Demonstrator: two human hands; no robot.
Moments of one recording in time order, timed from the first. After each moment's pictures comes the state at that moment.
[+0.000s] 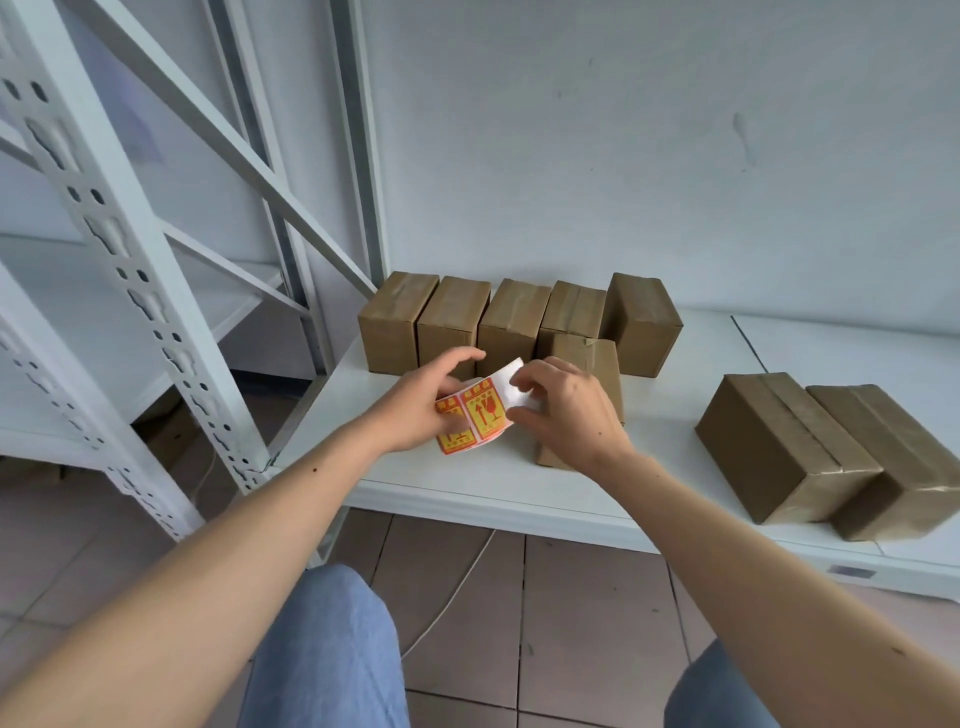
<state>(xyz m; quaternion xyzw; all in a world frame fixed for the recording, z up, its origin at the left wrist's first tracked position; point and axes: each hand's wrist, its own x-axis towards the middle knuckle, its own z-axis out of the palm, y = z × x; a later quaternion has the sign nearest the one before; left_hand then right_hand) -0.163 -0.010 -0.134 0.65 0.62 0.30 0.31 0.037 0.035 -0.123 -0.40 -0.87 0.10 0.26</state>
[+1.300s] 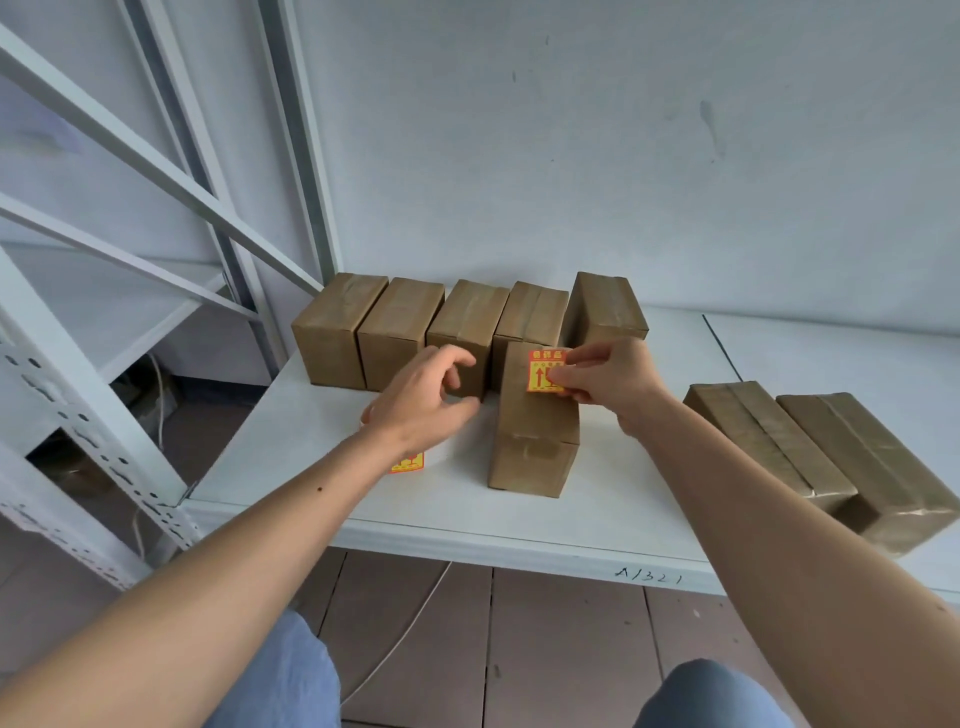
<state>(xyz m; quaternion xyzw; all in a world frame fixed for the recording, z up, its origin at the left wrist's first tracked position) -0.111 0.049 -0.148 0.65 0.66 0.35 0.15 0.100 0.126 -0.108 -0.59 -0.60 0.44 0.32</state>
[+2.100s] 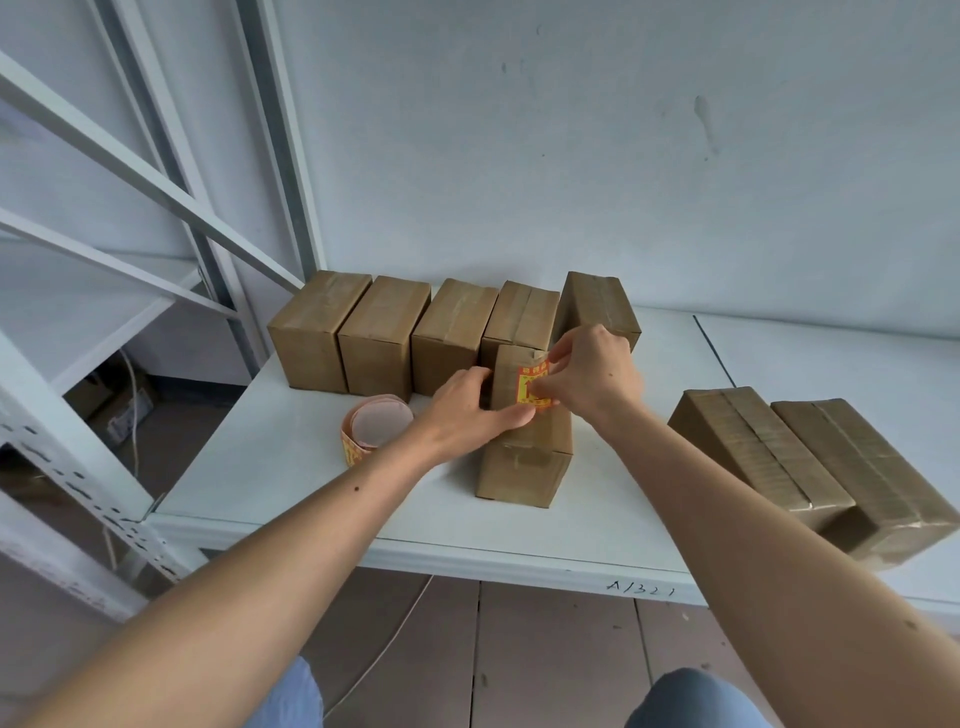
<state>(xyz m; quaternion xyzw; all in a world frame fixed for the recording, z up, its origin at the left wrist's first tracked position) -0.067 0.074 -0.146 0.60 0.67 0.29 0.33 0.077 0.135 -0.107 -0.65 -0.71 0.16 0.22</state>
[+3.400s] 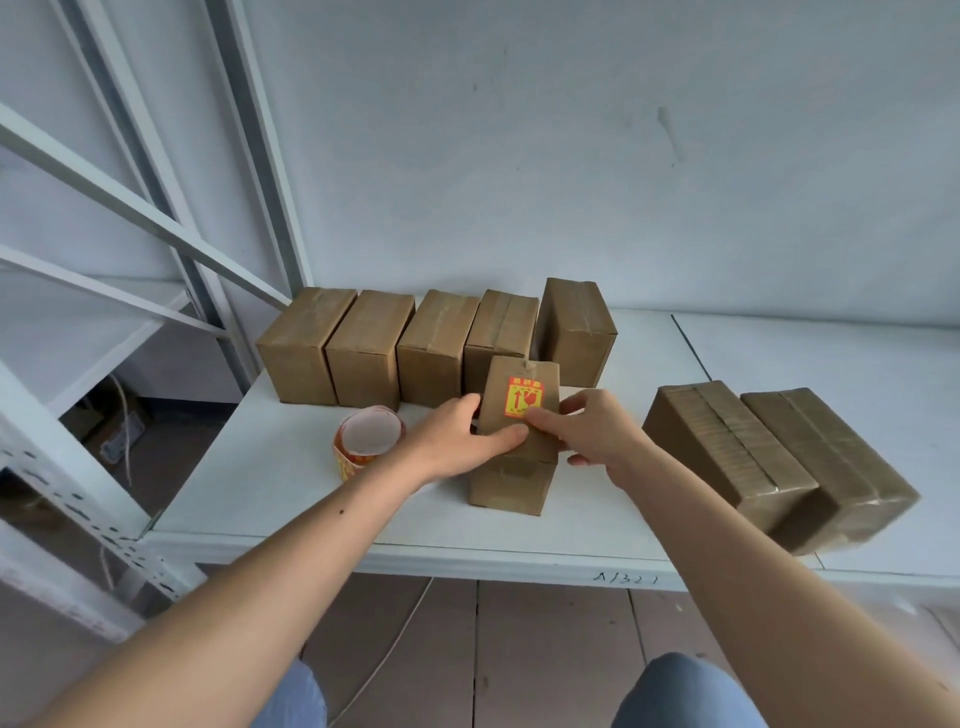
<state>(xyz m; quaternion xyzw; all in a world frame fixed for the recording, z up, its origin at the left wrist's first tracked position) -0.058 0.057 -0.140 0.62 0.65 0.25 0.37 0.115 0.099 -0.121 -0.64 -0.60 0.43 0.20</state>
